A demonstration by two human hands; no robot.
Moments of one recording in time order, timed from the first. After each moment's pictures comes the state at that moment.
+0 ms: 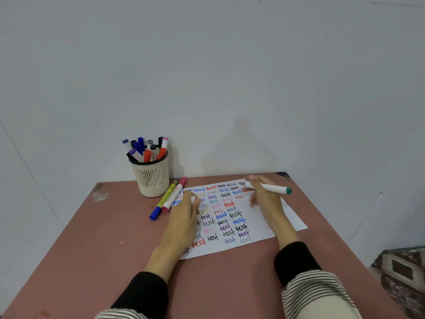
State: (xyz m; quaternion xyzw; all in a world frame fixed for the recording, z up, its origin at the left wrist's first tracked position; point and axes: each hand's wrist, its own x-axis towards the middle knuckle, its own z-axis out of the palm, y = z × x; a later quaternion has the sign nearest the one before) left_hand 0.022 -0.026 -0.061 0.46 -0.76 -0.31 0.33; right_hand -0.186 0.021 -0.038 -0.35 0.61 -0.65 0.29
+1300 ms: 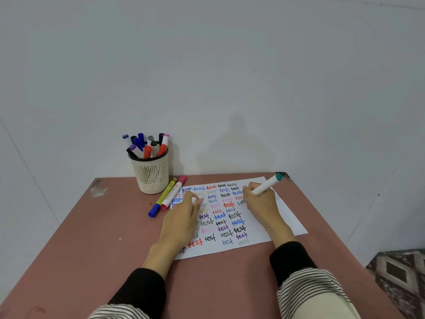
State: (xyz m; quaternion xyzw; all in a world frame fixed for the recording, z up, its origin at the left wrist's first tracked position) left_hand 0.024 -0.032 -0.066 0.48 -0.81 -0.20 0.28; right_hand -0.184 0.013 -0.054 -0.42 0.70 -0.54 0.22
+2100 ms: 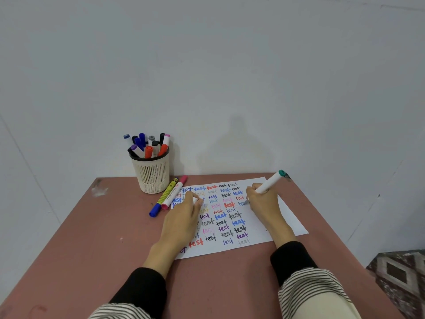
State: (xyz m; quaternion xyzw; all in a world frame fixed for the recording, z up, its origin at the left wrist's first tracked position) left_hand 0.025 -0.032 -0.066 0.48 -0.81 -0.20 0.27; right_hand -0.186 0.014 -0.053 -0.39 0.70 -0.55 0.23
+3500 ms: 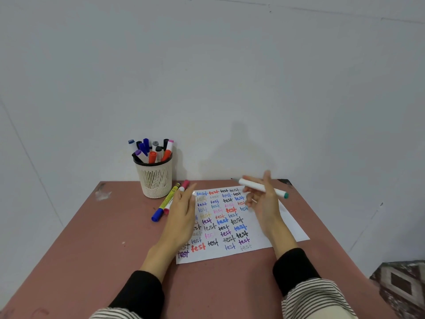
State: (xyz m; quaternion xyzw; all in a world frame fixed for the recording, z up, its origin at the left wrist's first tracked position) left_hand 0.029 -0.033 -0.058 0.40 -0.75 -0.33 0.40; right_hand -0.170 0.016 -0.029 -0.28 0.49 -0.72 0.40
